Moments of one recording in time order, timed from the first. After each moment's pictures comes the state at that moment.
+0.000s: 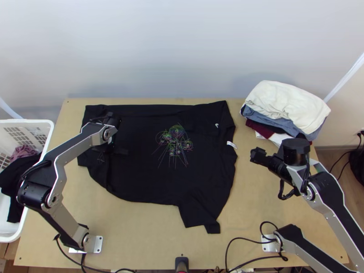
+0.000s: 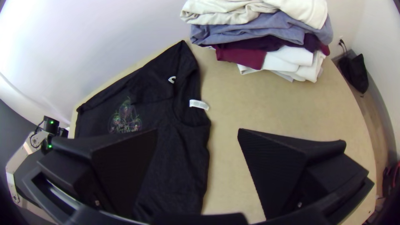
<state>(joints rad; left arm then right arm) -0.20 1.81 1.27 -0.80 -0.33 -0.08 0.36 0.91 0.92 -0.74 0.10 0.64</state>
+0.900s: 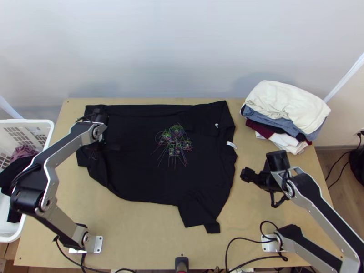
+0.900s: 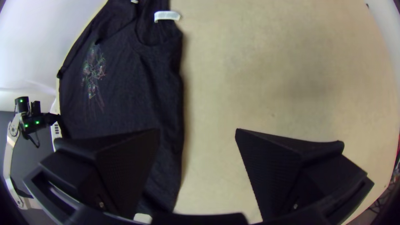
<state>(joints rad) -0.12 1.73 1.25 -0.76 -0.33 0.00 0.30 1.04 0.67 -0.73 -0.17 0.69</state>
